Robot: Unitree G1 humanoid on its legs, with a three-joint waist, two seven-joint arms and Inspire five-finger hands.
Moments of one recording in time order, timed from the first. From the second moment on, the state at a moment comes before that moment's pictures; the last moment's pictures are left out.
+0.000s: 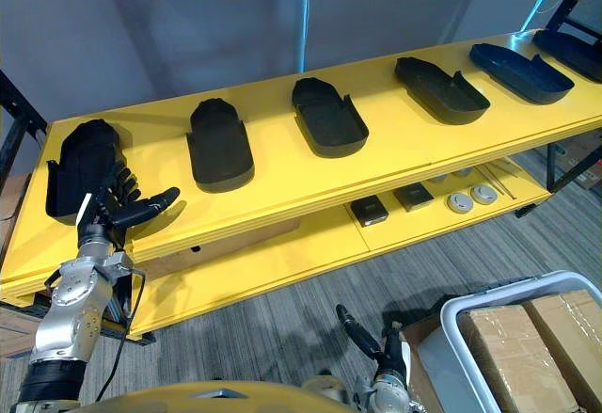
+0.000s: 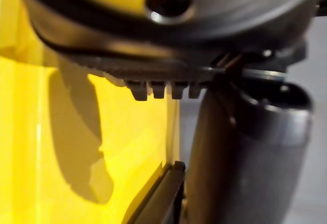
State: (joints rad) left arm 0.05 0.28 0.16 0.03 -0.36 0.06 0.10; right arm 0.28 -0.08 -0.13 0.75 0.08 -0.19 -0.25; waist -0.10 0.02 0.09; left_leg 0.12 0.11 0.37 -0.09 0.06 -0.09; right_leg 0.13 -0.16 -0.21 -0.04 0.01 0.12
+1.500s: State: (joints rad) left arm 0.09 0.28 0.07 -0.10 -0.33 -0.19 -0.03; right arm 0.27 -0.08 -0.14 0.78 0.08 -0.20 -0.24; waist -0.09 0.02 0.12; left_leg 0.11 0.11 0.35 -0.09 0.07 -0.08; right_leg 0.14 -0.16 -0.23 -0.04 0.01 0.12
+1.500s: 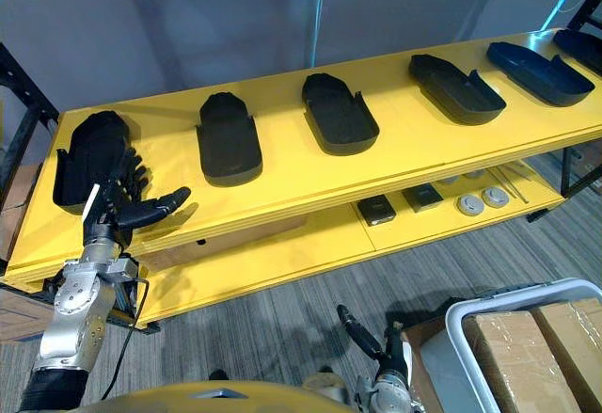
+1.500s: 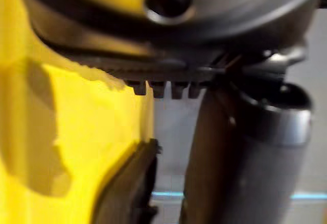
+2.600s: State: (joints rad) left arm 0.25 0.29 -0.38 0.28 -0.32 0.33 -0.44; right arm 0.14 -0.18 -0.08 1.03 0.09 0.08 0.11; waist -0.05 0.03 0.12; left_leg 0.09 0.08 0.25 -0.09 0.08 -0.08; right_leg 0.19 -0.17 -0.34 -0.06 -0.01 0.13
